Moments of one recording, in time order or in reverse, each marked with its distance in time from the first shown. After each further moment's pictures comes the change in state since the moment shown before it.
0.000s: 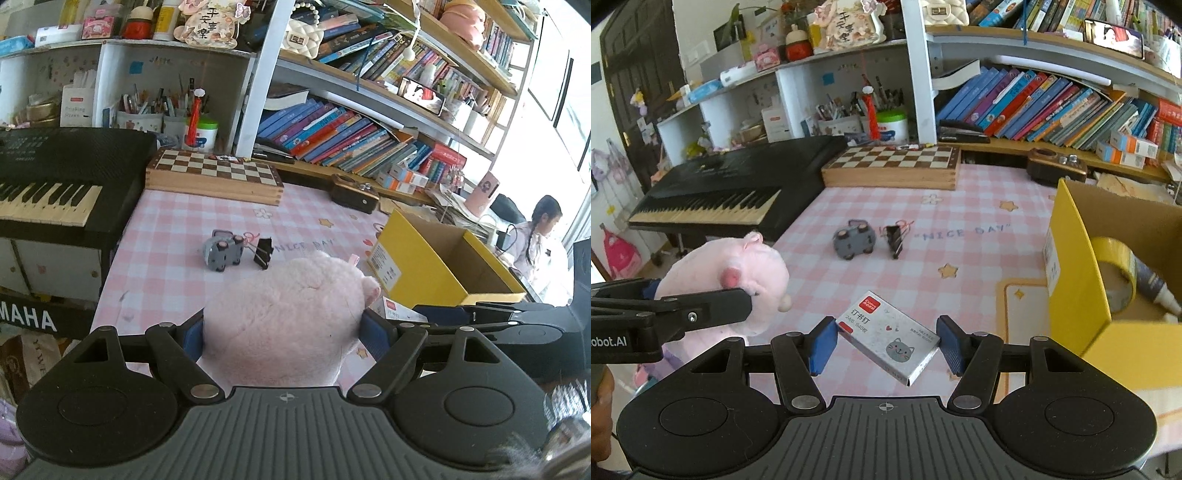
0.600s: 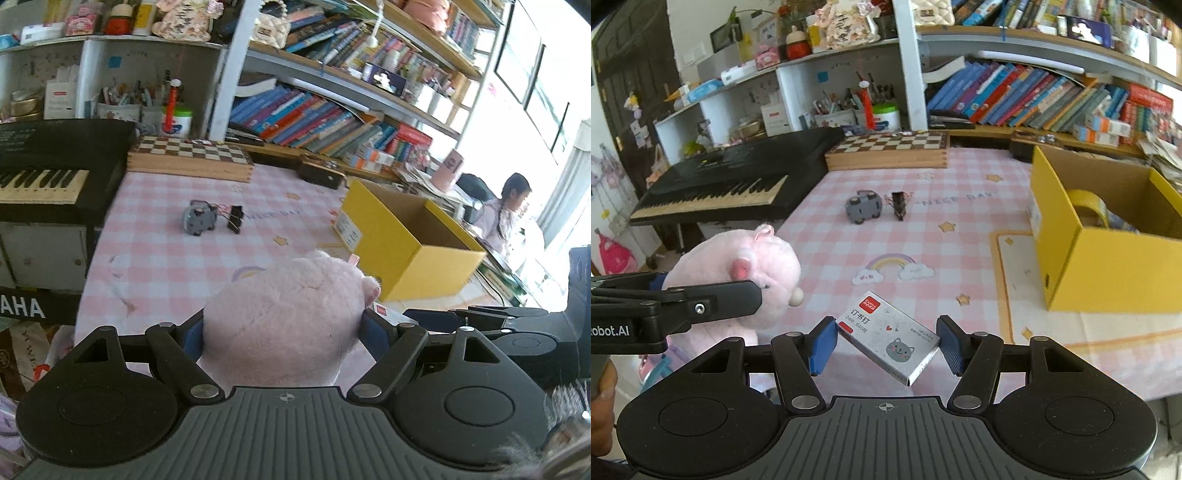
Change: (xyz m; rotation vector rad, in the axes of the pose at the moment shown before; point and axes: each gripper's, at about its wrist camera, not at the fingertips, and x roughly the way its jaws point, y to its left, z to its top) left arm -0.046 -0.010 -0.040 0.052 0.040 -0.092; right arm -0.050 0.026 -0.057 0.058 -0.004 -0.057
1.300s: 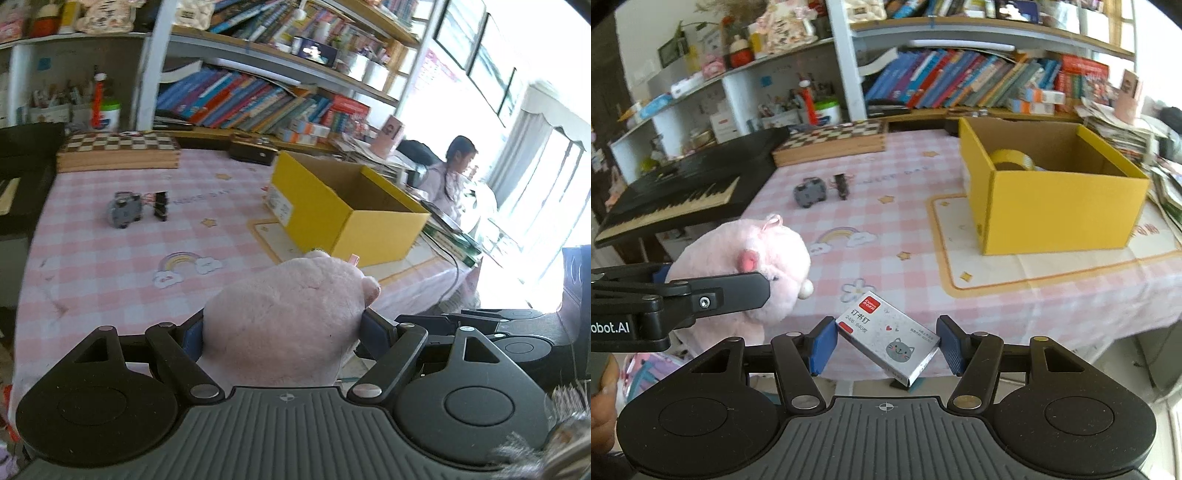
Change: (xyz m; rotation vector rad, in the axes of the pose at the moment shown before) left arm 0.017 -0.039 -0.009 0.119 0.060 -0.172; right arm -0.033 -0.024 -0.035 0.133 0.009 -0.141
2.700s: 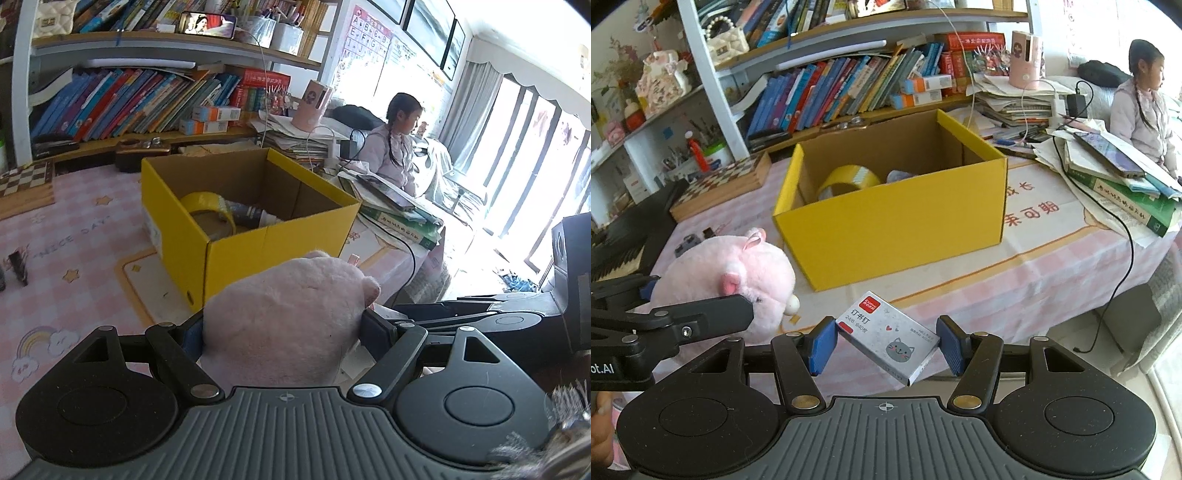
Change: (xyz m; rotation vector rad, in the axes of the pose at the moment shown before) left arm 0.127 -0.122 0.053 0.166 0.064 -0.121; right arm 0.006 -0.171 0.034 0.189 -0.016 -0.109
